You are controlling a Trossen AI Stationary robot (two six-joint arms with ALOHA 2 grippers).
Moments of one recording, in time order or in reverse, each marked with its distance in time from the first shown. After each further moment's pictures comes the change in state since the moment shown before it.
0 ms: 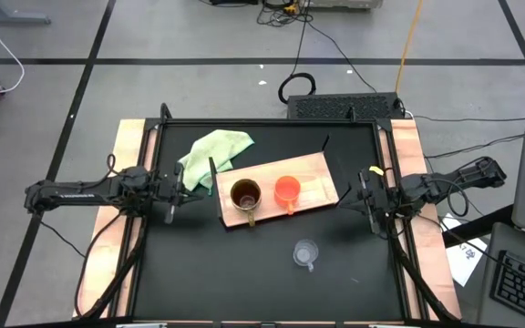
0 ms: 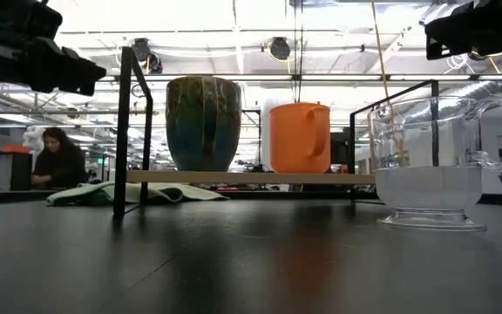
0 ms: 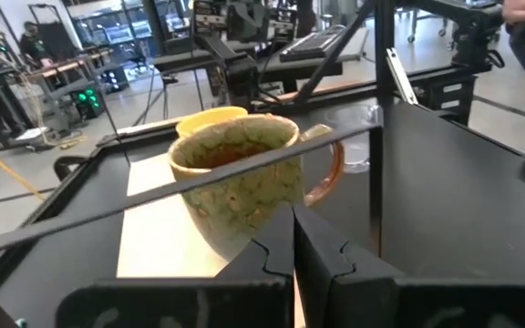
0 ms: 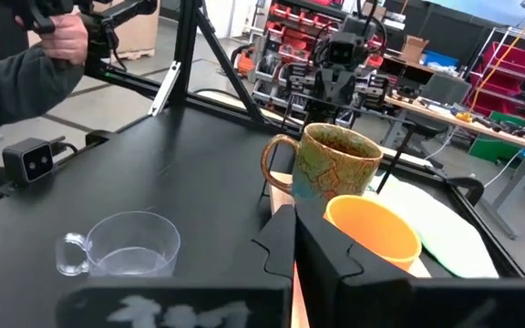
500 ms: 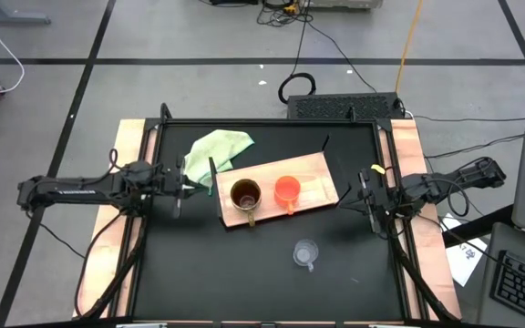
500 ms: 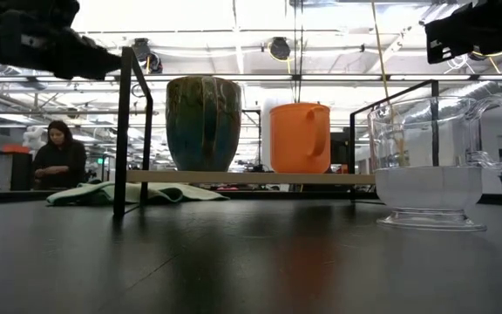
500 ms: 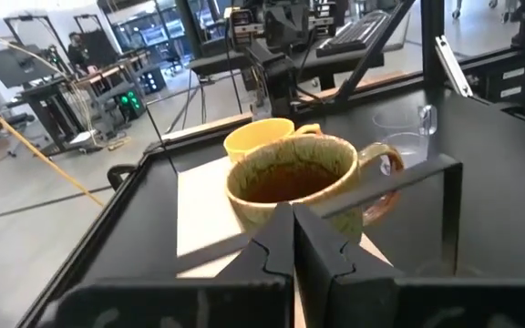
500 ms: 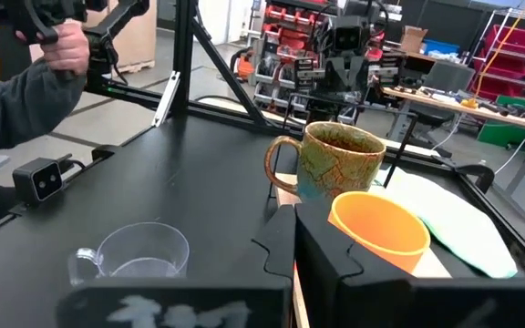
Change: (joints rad) left arm 0.030 0.178 0.102 0.081 -0.078 0.081; right arm 0.000 -0.008 0.000 -0.001 0.000 0.077
